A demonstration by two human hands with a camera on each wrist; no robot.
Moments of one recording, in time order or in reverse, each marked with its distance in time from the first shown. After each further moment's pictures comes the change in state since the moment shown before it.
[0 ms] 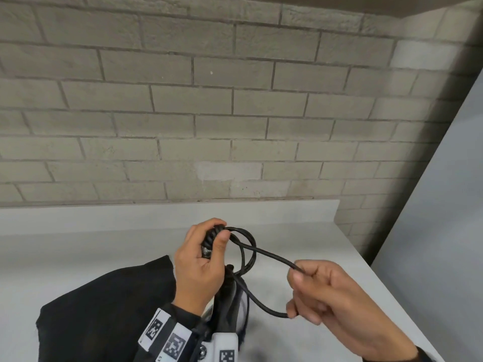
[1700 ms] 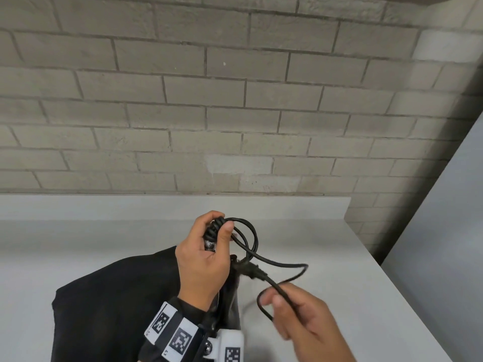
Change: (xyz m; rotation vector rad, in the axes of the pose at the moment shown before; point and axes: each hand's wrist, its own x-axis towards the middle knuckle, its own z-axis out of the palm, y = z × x) left_hand -0.003 0.005 -0.003 0.025 0.103 -0.035; right_hand -0.008 0.058 0.038 -0.285 0.171 -0.184
